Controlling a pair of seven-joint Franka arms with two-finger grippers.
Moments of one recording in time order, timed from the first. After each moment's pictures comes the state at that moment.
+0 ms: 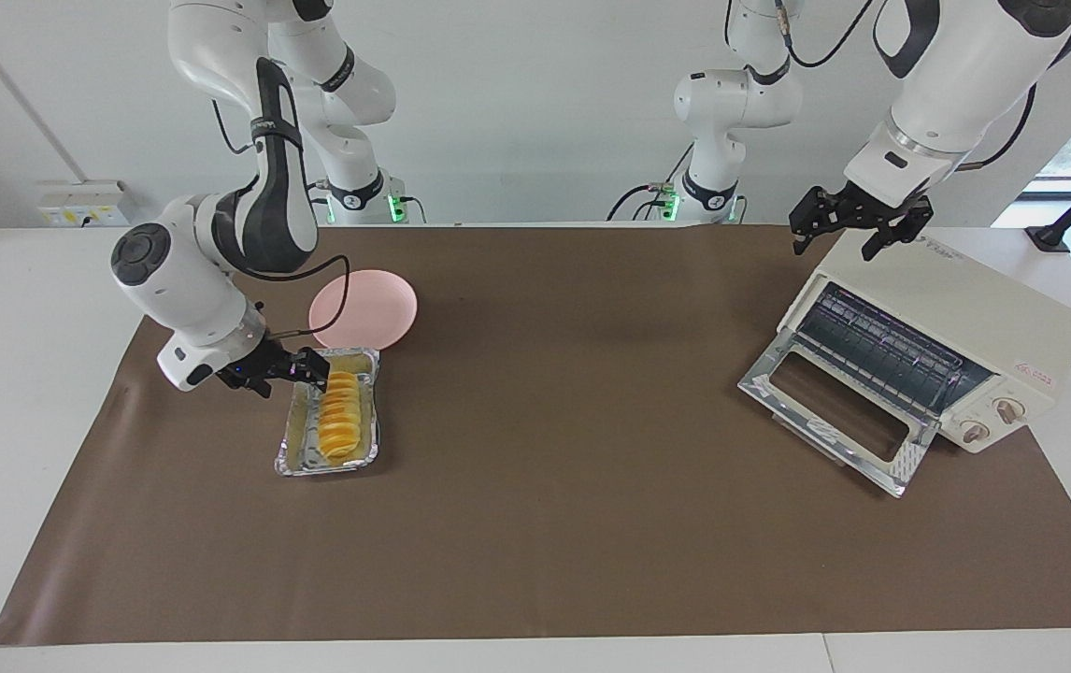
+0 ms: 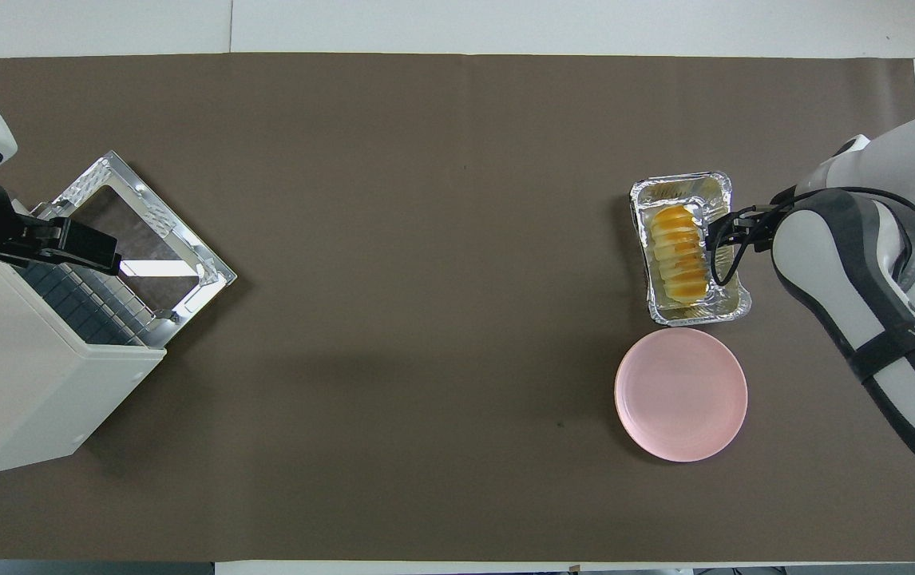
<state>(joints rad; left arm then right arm) -0.11 0.01 -0.03 -1.56 -0.03 1.48 0.03 -0.01 0.25 0.01 -1.88 0.17 2.06 -0.06</state>
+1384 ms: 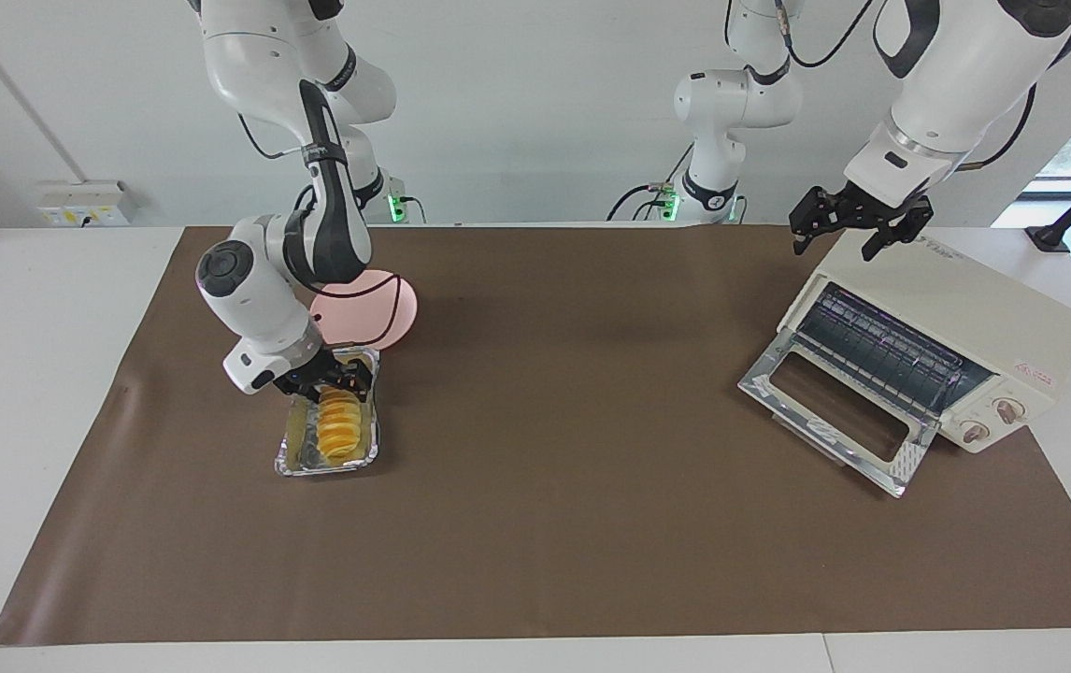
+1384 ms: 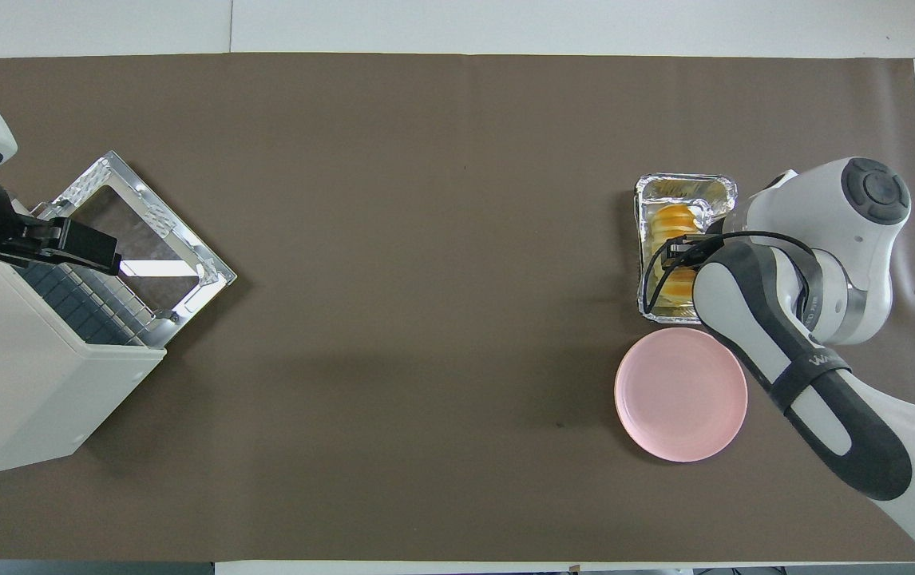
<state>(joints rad) -0.11 0.01 -0.03 -1.56 -0.03 1.48 0.03 0.05 0.25 0.00 -2.05 0.16 2.28 0.01</state>
